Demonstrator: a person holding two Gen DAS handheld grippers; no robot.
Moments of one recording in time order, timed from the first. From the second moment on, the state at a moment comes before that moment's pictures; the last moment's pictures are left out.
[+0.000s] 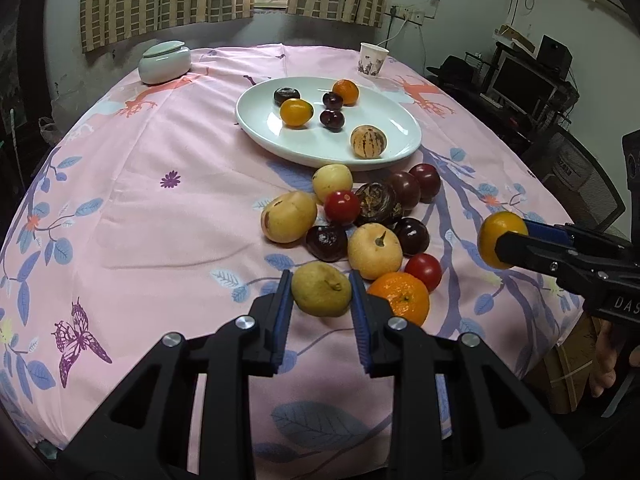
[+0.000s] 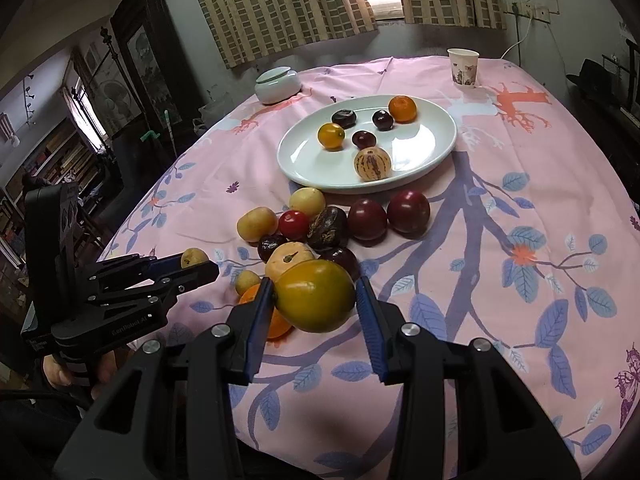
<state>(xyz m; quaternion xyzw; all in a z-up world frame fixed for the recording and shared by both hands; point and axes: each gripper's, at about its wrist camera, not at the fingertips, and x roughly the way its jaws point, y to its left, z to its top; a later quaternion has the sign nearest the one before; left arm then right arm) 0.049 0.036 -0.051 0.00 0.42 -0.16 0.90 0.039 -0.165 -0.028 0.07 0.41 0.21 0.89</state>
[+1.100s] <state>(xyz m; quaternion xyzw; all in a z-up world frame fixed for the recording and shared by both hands) 0.365 -0.042 -0.025 0.02 0.49 -0.14 0.86 0.306 -0.179 -0.028 -0.03 0.44 0.17 0.88</state>
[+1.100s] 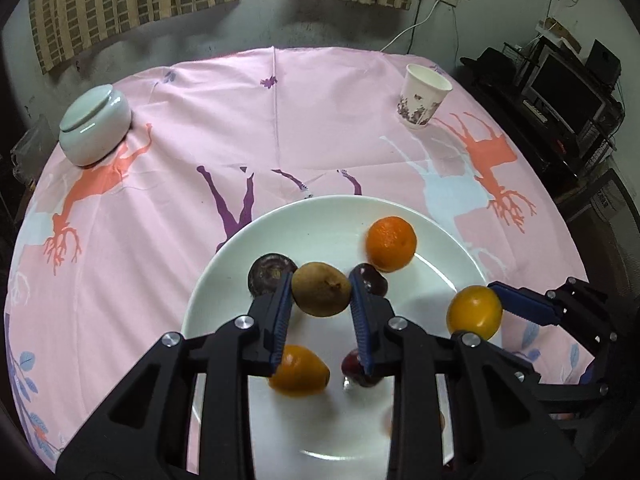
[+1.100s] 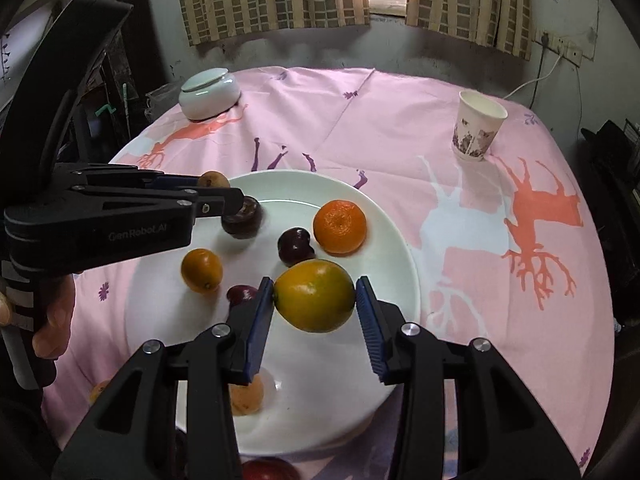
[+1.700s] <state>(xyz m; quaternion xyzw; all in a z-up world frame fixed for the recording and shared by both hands) 0.383 -0.037 -0.025 -0.01 0.49 -0.13 0.86 0.330 -0.179 -0.041 -0.05 0.43 0.13 0.89</state>
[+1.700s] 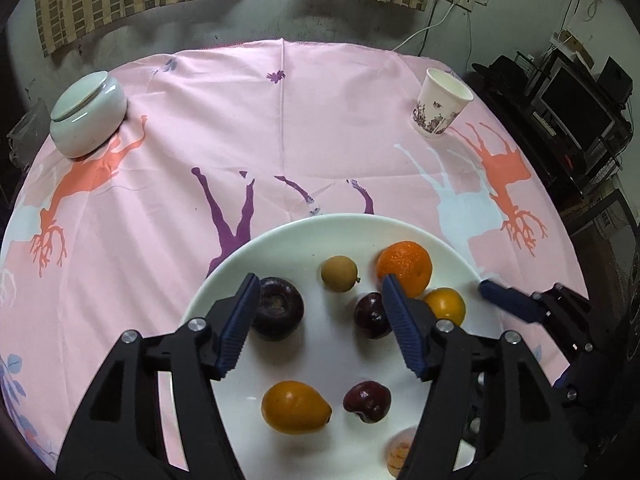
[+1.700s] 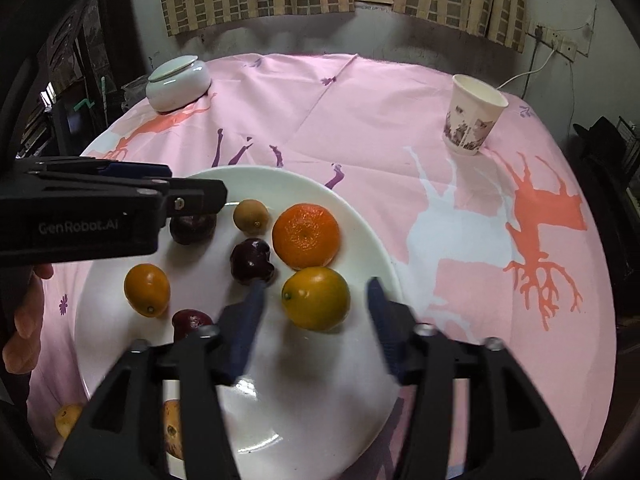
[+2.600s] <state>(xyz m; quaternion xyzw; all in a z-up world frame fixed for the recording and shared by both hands) 0.061 0.072 -0.045 -0.04 0.41 -0.06 0.91 0.030 -0.150 -0.039 0.01 0.39 0.21 0.89</state>
